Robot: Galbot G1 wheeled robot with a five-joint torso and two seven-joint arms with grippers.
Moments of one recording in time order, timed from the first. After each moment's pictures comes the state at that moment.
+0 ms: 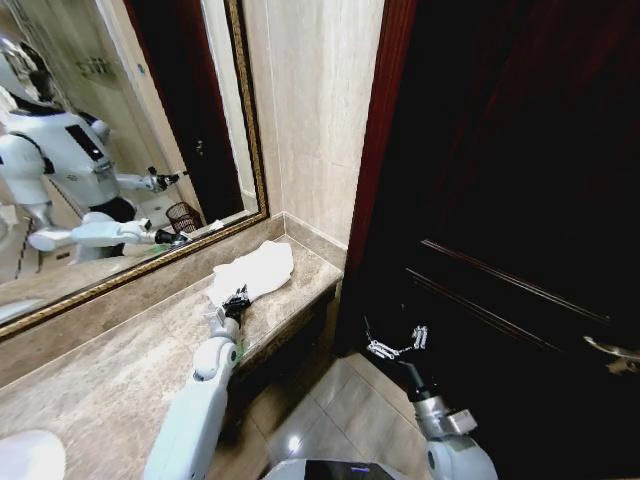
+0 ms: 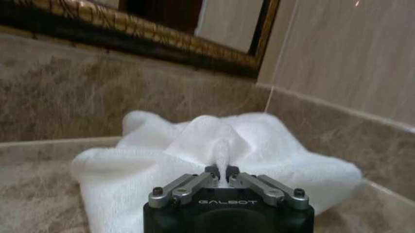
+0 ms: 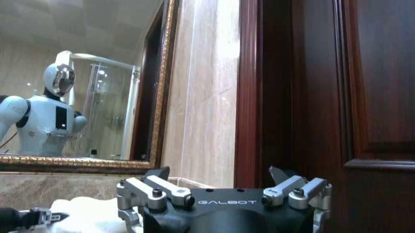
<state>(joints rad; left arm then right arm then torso) 1.21 -1.37 -0.57 -1.76 -0.44 0.17 -0.09 -1.71 1.57 0.59 2.14 0.10 0.38 -0.40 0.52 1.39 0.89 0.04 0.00</state>
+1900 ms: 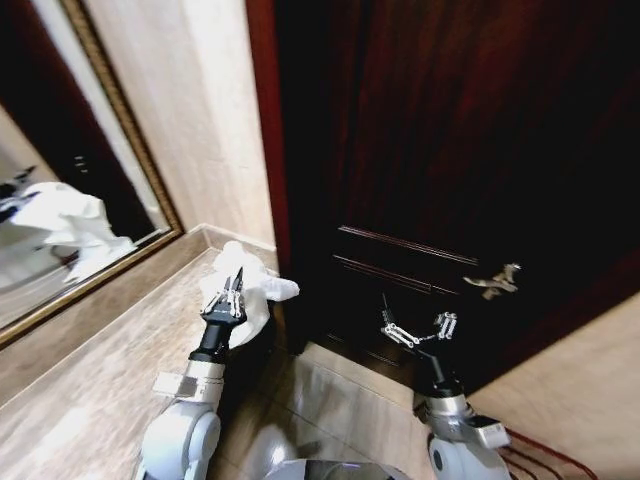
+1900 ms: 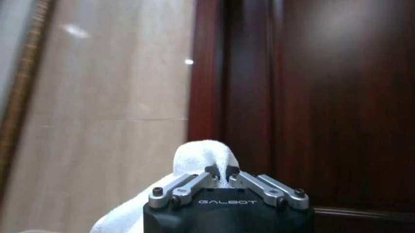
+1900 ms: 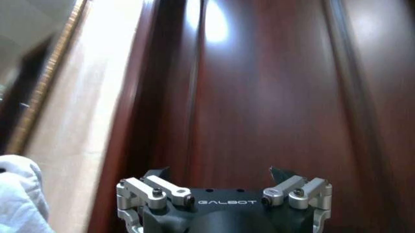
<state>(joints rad) 1.68 -1.50 -0.60 -2.39 -0.17 -0.13 0.14 -1.75 1.61 0.58 2.30 0.09 0.46 -0.30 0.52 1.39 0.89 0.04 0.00</state>
